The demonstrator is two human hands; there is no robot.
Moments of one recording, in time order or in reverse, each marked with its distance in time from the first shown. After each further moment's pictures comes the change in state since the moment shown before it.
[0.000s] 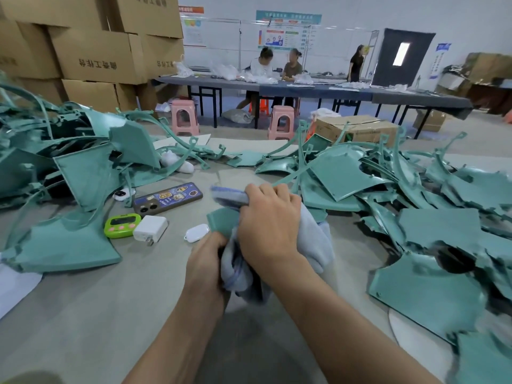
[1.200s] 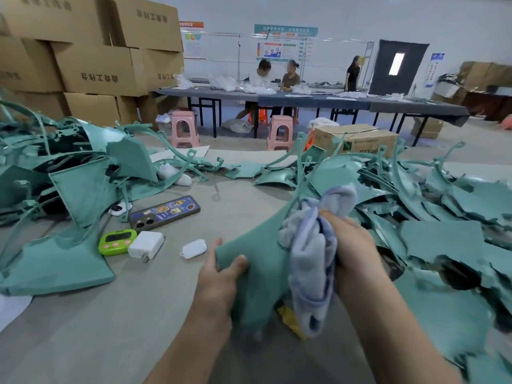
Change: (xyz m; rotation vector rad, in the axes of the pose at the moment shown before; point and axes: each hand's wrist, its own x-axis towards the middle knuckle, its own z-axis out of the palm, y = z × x) left_hand 0.005 -0.013 0.004 0.072 0.031 -0.129; right_hand -0.014 0.083 -0.060 1.488 -0.043 0.860
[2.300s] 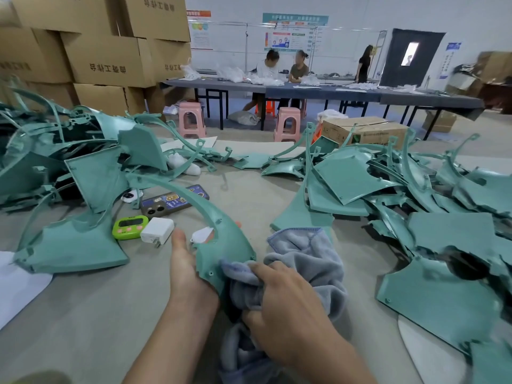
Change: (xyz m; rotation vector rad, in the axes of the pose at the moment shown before) left_hand 0.015 0.009 -0.035 -0.626 -0.089 -0.193; right_hand -0.072 0.077 0.025 -1.448 -0.464 -0.371
